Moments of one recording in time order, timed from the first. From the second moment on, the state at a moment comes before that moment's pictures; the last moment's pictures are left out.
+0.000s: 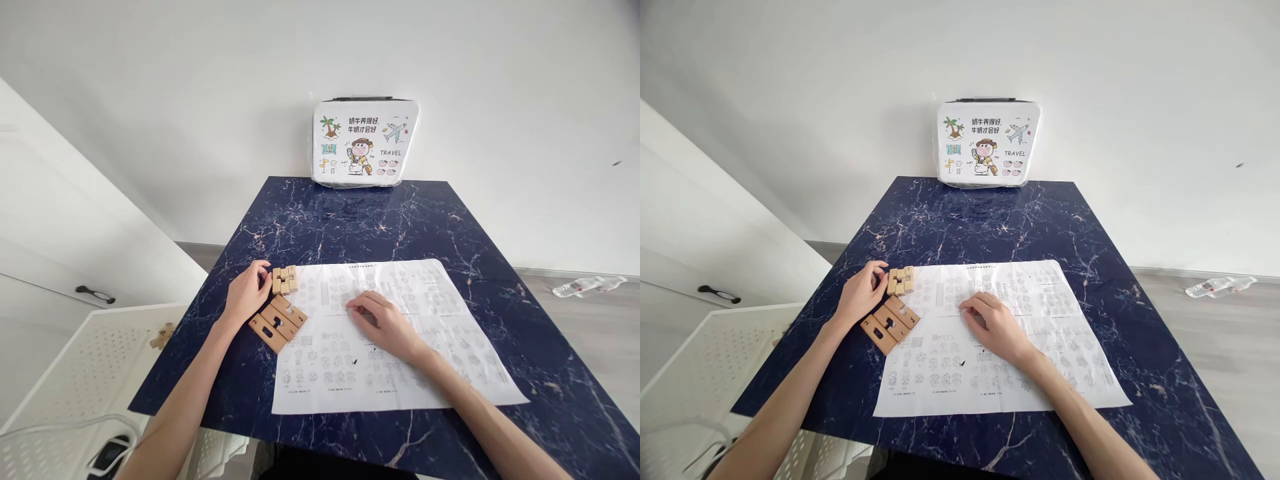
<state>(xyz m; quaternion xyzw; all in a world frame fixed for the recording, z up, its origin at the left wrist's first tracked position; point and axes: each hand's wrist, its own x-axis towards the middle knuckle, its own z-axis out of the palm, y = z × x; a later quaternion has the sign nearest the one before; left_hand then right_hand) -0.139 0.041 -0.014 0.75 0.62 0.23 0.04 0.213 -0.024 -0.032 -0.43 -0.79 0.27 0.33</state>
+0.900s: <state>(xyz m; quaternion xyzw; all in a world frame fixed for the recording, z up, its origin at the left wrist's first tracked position) -0.122 0.033 -0.005 0.77 0.55 0.30 0.12 0.212 -0.025 -0.031 -0.43 -0.79 0.28 0.33</state>
